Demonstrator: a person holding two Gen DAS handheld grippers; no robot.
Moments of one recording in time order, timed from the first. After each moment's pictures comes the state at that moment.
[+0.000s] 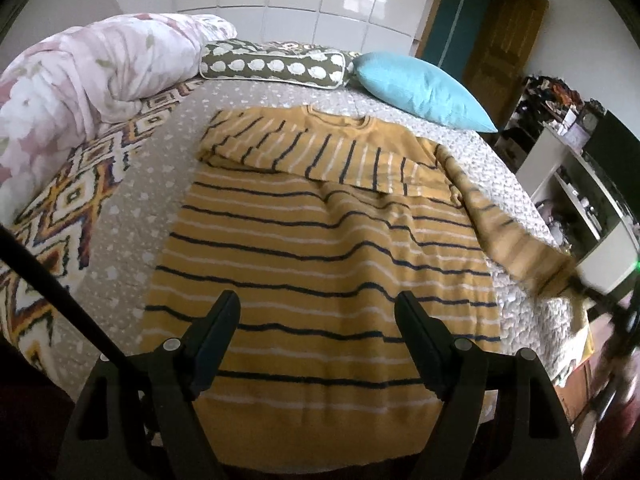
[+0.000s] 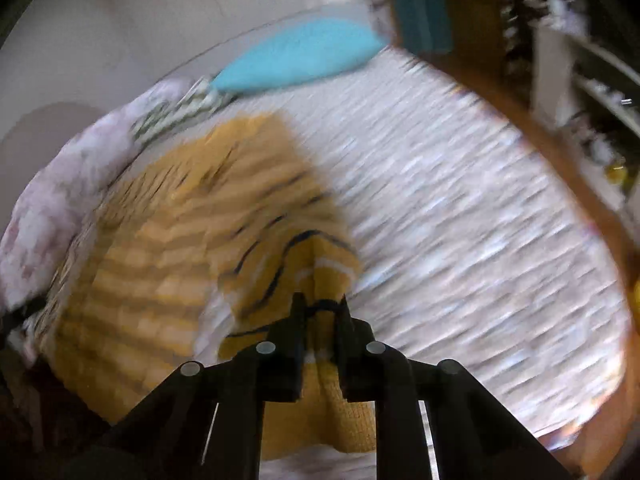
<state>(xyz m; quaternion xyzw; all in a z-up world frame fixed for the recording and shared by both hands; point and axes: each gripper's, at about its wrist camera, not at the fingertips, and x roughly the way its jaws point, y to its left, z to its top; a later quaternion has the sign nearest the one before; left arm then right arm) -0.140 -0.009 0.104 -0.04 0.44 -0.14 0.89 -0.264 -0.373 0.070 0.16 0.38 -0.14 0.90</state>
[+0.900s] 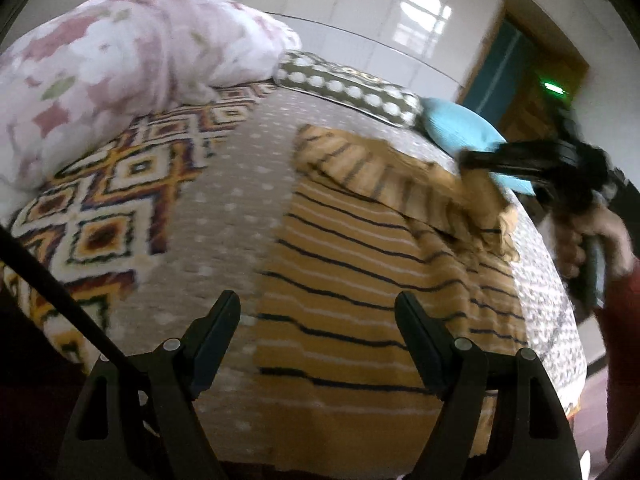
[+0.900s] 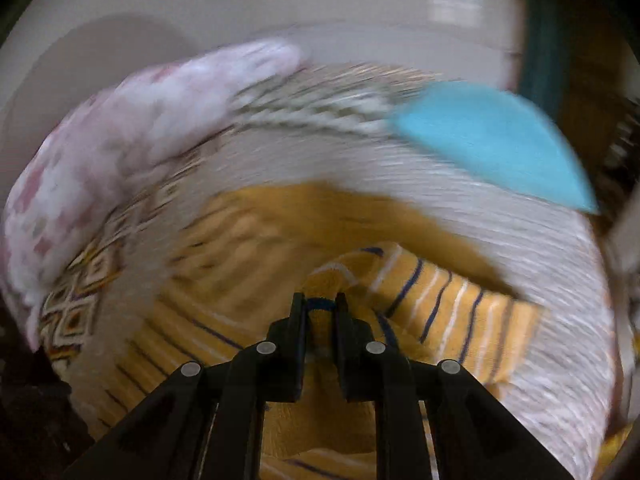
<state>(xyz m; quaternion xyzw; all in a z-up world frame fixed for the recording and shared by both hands) -0.137 0.107 0.092 -0.13 0.41 -0.08 0.90 0.040 -0.103 0.116 -0.01 0.46 0.10 0.88</state>
